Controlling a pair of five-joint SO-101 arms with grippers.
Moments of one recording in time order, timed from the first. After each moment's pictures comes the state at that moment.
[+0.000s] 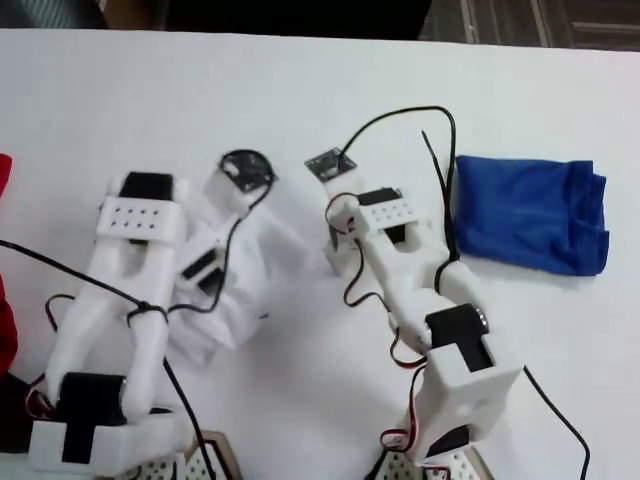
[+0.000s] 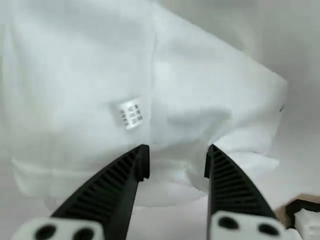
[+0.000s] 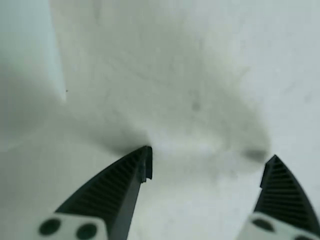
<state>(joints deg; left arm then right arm) -5.3 -9.9 24.1 81.2 -41.5 -19.5 16.0 20.7 57.6 16.0</state>
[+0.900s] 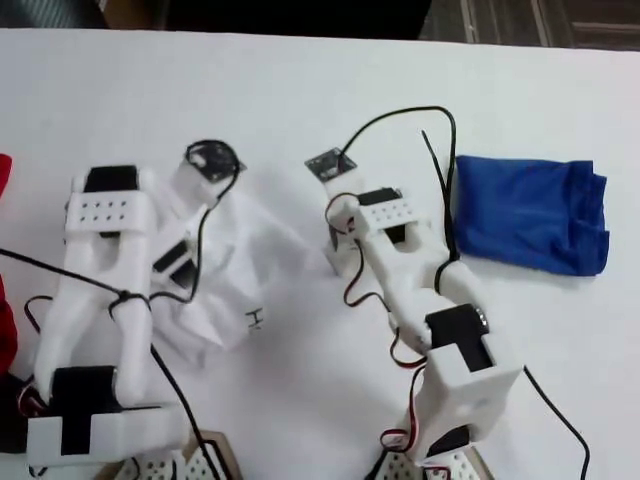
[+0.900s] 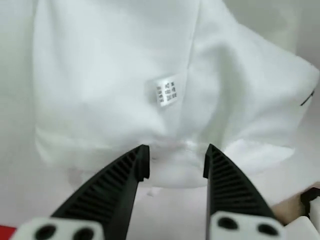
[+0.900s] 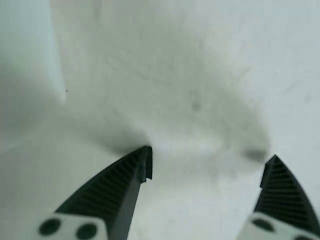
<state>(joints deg) -11.5 -8.0 18.9 85.1 -46.7 -19.5 16.0 20.7 57.6 16.0</state>
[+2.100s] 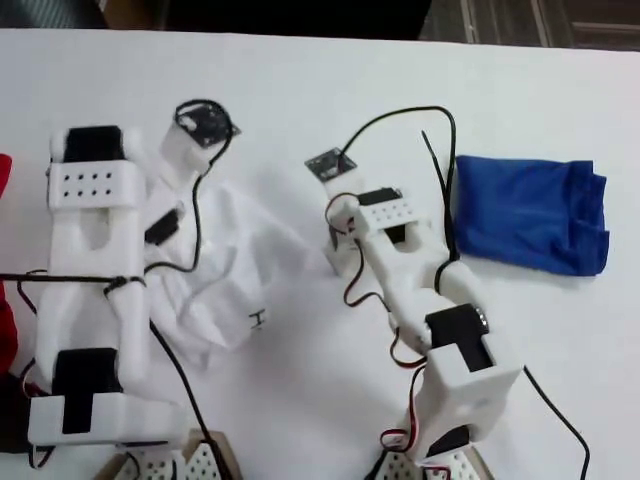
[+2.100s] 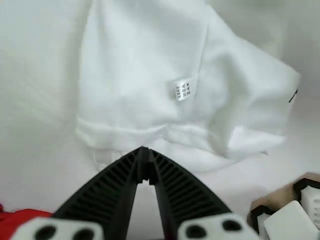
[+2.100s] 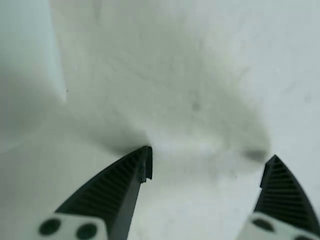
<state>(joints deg) -11.5 -2.8 -1.0 98.9 -46.6 -19.5 16.0 20.7 57.6 16.0</state>
